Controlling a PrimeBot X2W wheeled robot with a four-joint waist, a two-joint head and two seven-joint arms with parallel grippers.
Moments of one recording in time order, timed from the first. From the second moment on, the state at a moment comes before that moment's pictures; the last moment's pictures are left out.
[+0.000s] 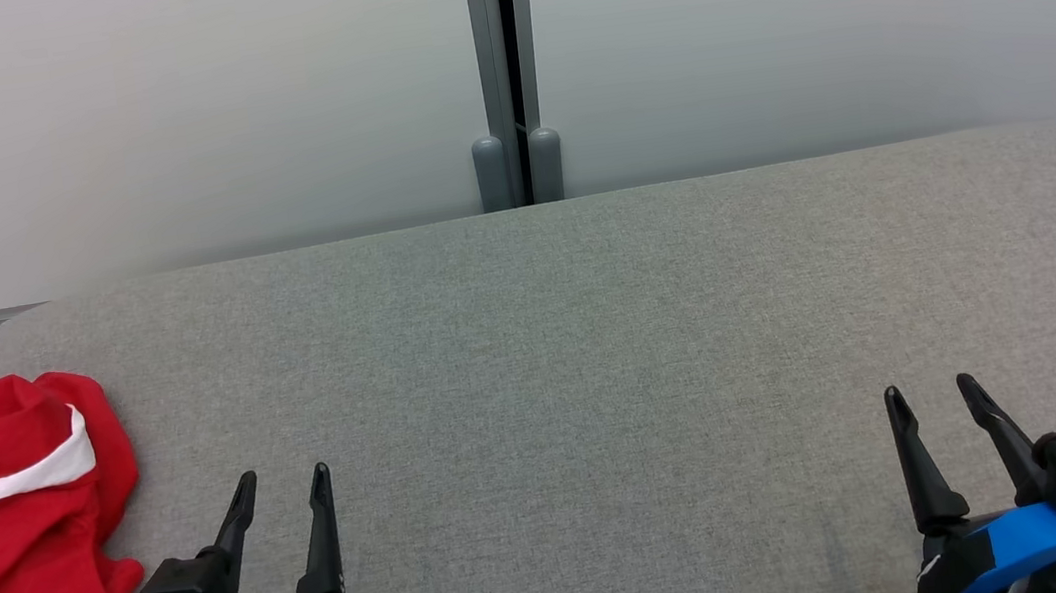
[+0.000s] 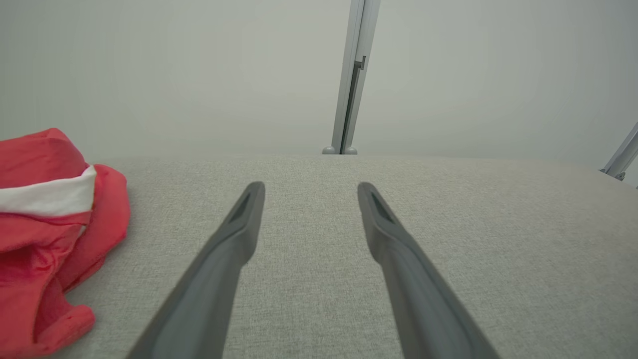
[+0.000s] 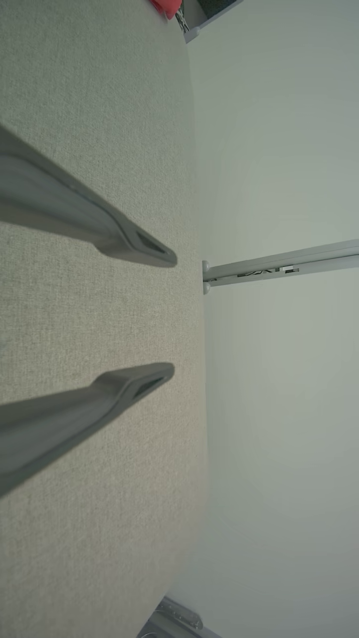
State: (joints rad) left arm -0.11 0.14 -0.15 0.43 -0.28 -0.13 -0.25; right arm -0.04 -0.06 -0.05 0.22 0.13 0.13 -0.18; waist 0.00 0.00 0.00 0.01
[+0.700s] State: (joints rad) left arm -0.13 0.12 -0.12 0.44 -0.24 -0.13 -0.26; right arm -0.03 -0.05 -0.06 0.21 0.11 0.13 -0.20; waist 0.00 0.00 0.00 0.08
